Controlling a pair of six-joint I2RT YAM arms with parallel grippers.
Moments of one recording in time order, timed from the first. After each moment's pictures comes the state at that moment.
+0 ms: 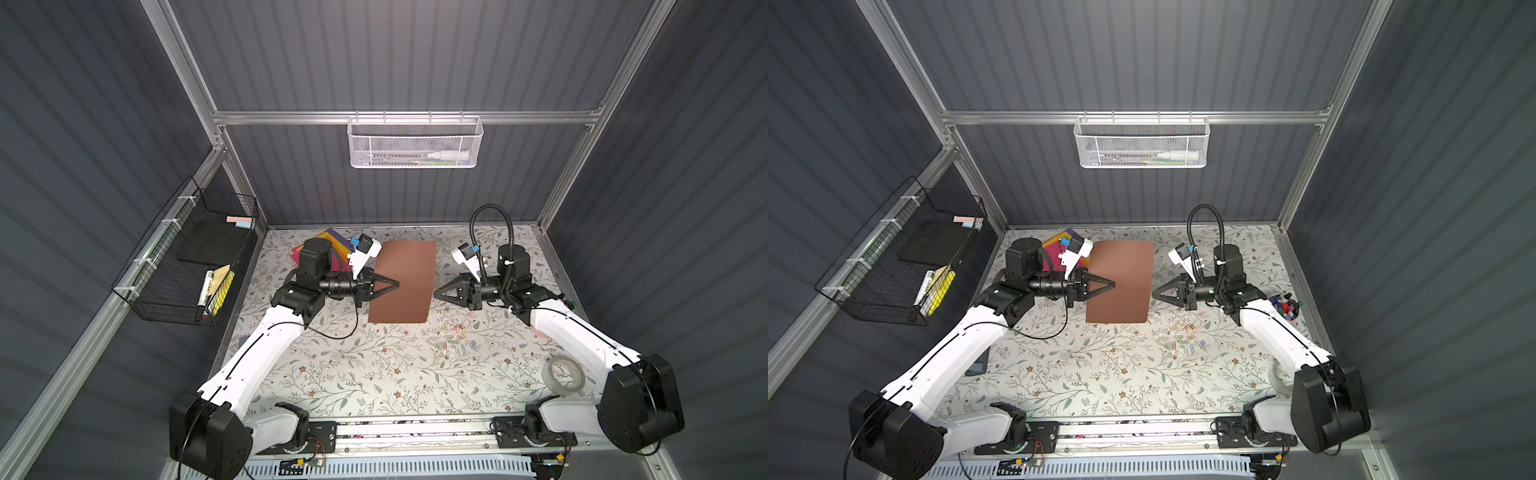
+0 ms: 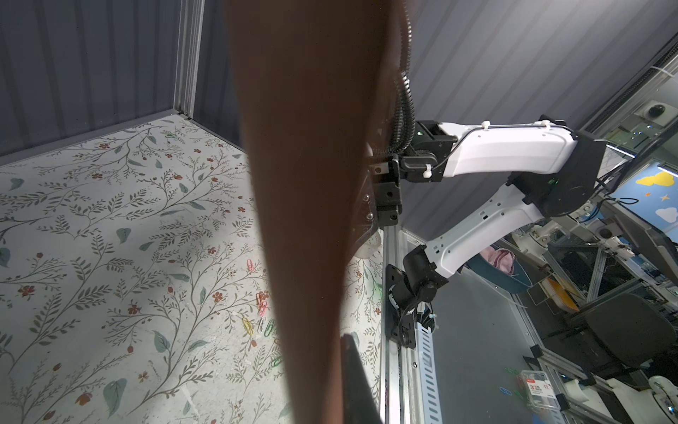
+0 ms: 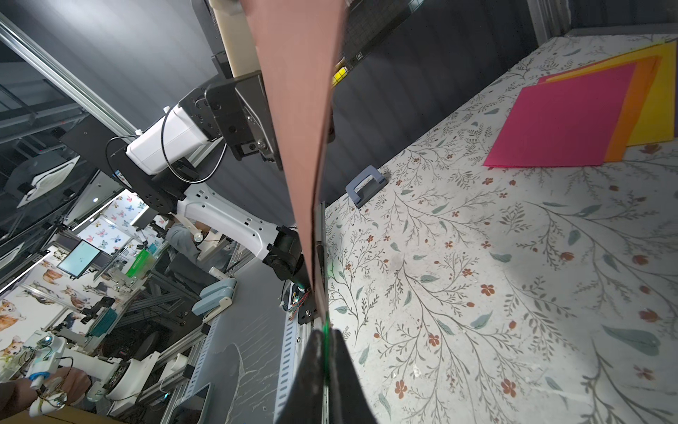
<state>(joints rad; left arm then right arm) -0.34 1.23 1.07 -0.21 1.07 -0.12 0.30 1.33 0.90 0.00 -1.29 0.25</state>
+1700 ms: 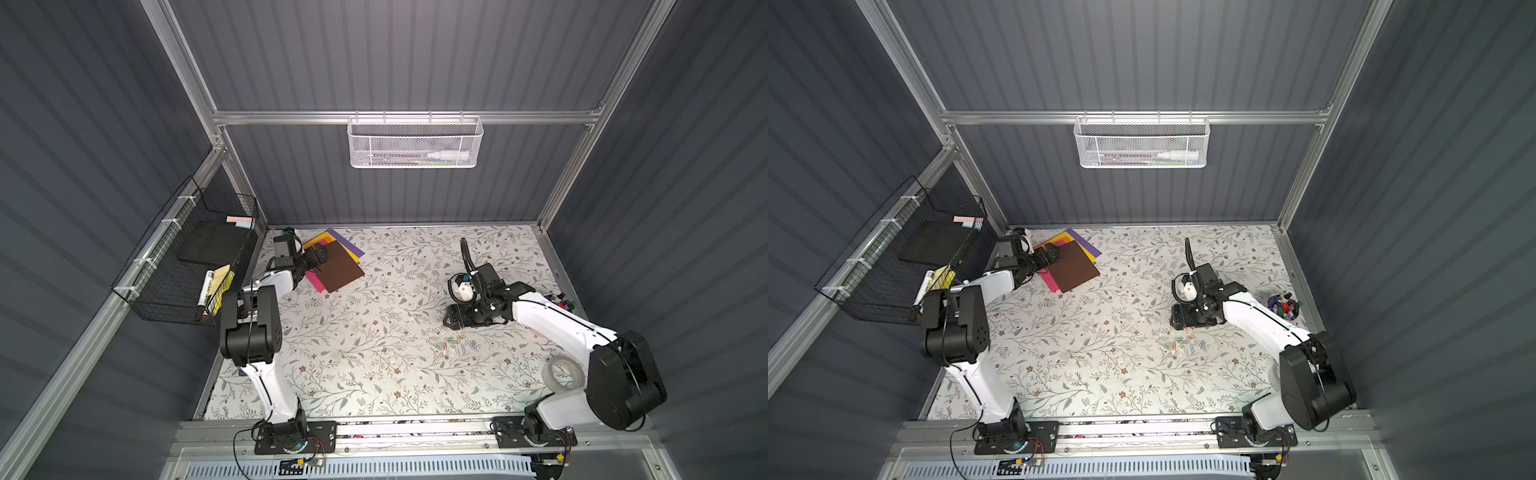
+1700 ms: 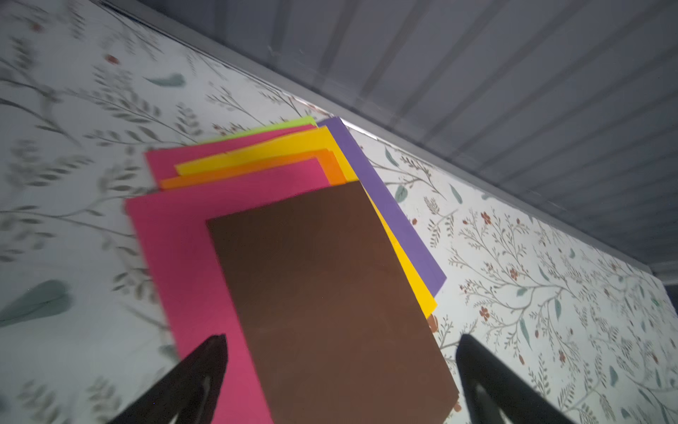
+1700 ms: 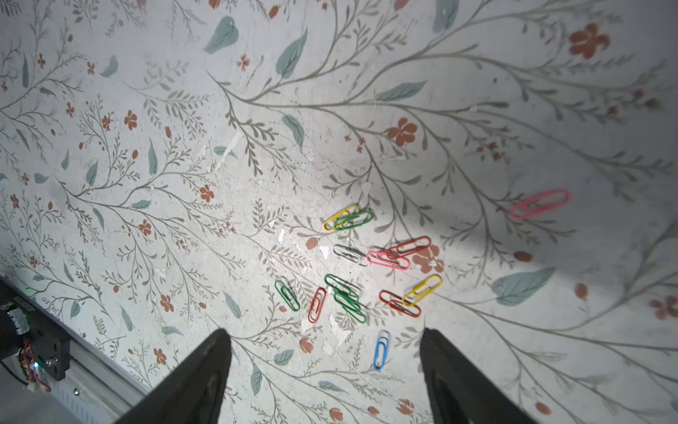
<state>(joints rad) 0.13 1.84 1.18 0.10 0.21 -0.39 0.43 1.44 0.96 -0.68 -0.25 0.23</state>
